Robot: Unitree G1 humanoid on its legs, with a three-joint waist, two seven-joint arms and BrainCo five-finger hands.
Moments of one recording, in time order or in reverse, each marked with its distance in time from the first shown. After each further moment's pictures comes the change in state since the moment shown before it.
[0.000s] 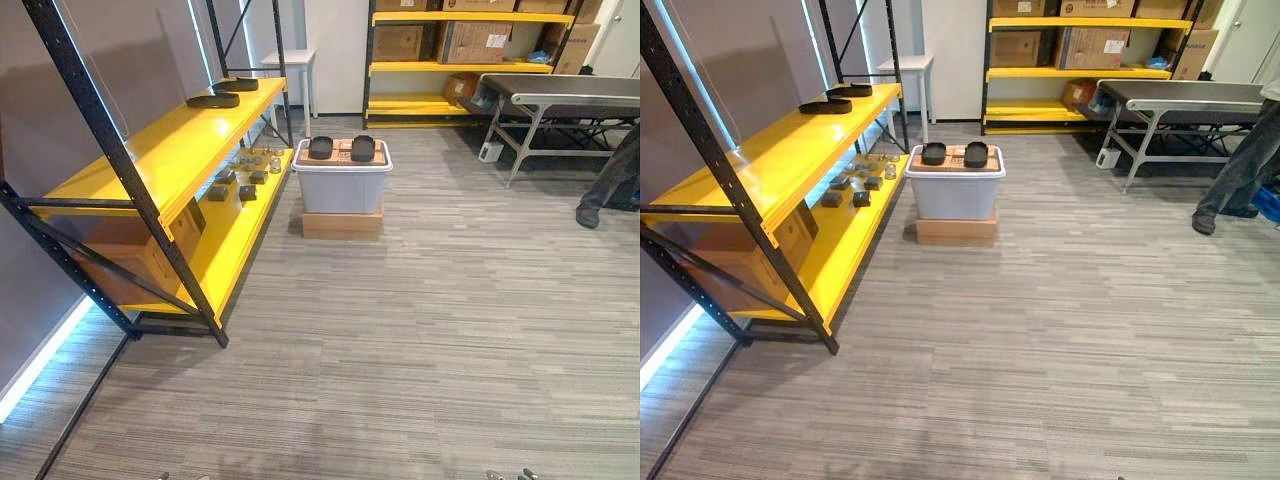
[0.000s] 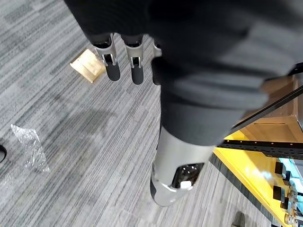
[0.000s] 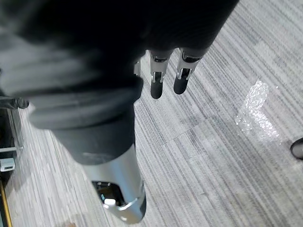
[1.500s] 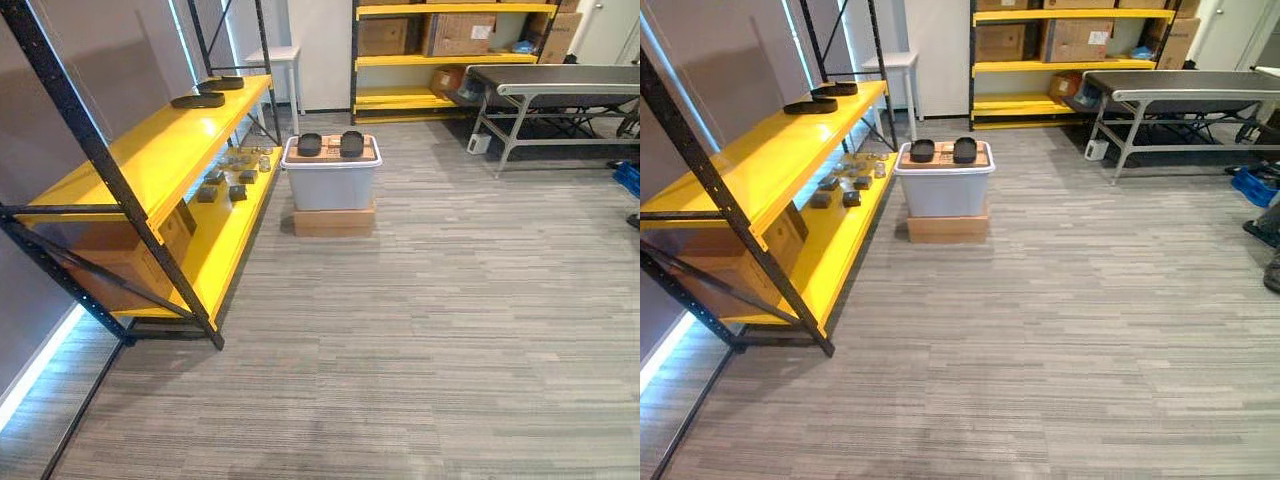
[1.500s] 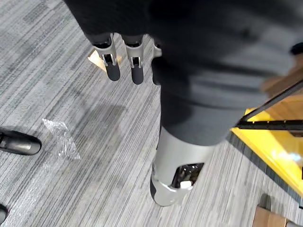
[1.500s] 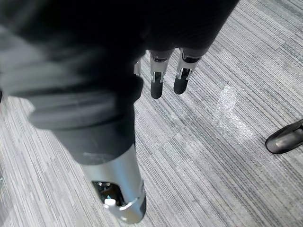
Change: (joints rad) left arm -0.018 -0.042 -0.058 0.073 -0.013 0.002 -0.028; right arm -0.075 0.004 -0.033 0.129 -0.003 0.009 -0.001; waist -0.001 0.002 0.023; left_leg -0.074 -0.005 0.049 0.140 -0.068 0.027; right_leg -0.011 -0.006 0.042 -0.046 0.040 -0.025
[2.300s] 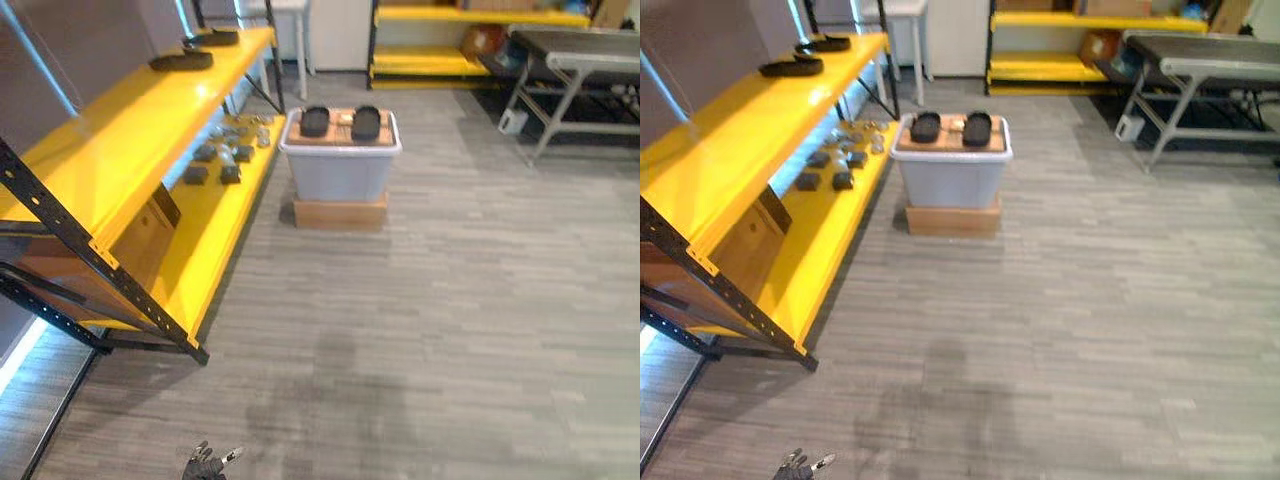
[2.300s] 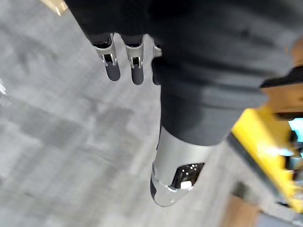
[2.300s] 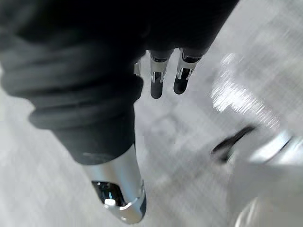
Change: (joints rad) left arm -0.028 -0.085 0.049 -0.110 0.039 0.011 0.014; right arm 0.093 0.173 -0.058 -0.066 -0.029 0.022 -0.006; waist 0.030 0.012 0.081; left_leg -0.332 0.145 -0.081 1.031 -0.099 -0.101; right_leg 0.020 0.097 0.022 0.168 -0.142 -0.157
